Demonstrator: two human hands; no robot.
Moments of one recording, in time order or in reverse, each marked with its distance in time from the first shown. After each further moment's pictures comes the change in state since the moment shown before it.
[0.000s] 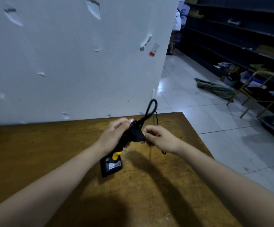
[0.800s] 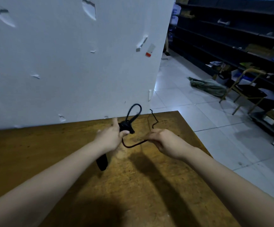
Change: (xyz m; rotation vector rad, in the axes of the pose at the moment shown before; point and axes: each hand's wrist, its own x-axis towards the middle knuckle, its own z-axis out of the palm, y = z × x) left_hand 0.026 -0.020 -0.016 1.140 0.018 -0.251; right_hand -0.018 0.006 -0.005 -0.685 0.087 -0.240
